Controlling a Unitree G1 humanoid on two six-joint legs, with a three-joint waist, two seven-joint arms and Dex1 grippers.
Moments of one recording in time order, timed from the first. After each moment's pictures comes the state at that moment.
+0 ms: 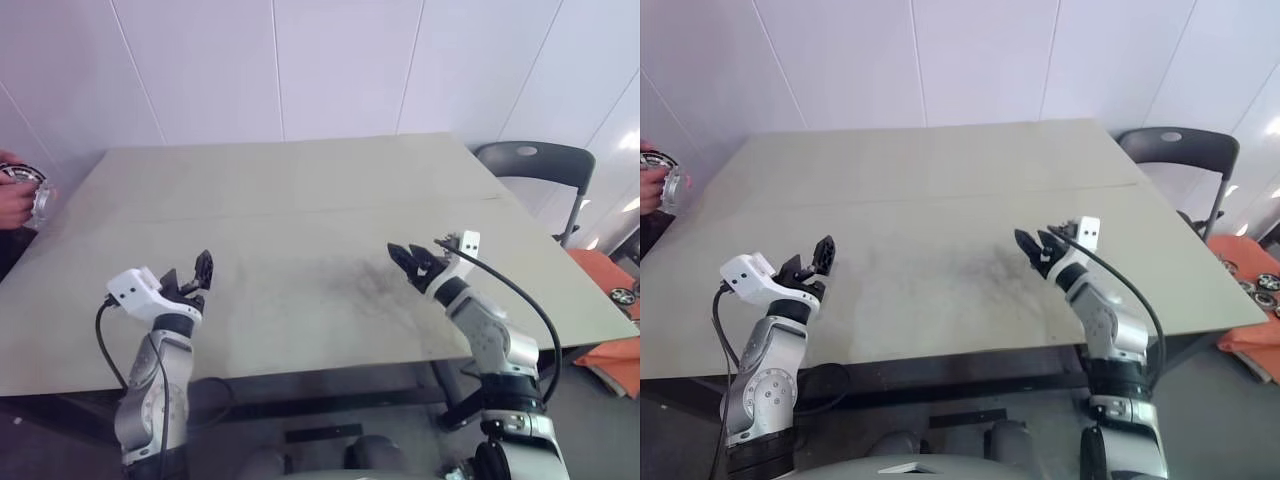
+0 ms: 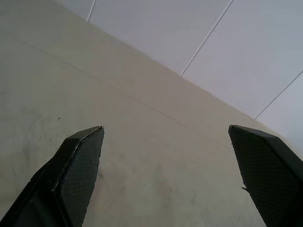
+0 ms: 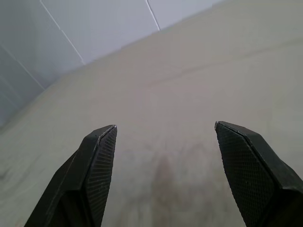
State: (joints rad) left arm 0.03 0.02 0.34 -0.31 -0.60 0.34 -0.02; right arm -0.28 -0.19 -0.26 0.13 0.53 0.54 0.45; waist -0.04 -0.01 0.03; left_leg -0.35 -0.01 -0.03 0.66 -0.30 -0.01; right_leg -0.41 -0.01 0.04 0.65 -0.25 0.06
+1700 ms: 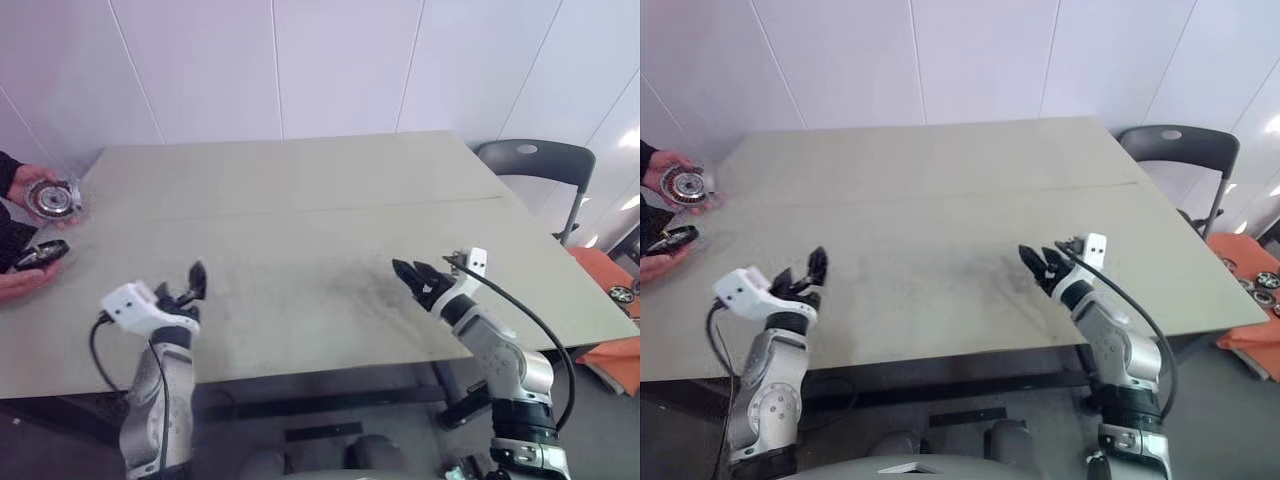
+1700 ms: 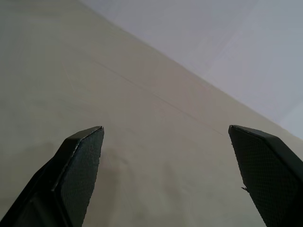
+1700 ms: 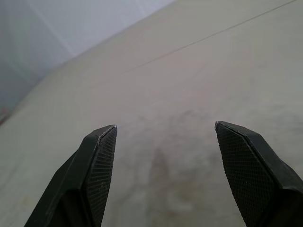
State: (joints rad) left arm 0.11 -0.02 0.35 -0.34 -0.55 0.24 0.07; right arm -0.19 -0.21 -0.27 0.02 0.55 0.57 0.36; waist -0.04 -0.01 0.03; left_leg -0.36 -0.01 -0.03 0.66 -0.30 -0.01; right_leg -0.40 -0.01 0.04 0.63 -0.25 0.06
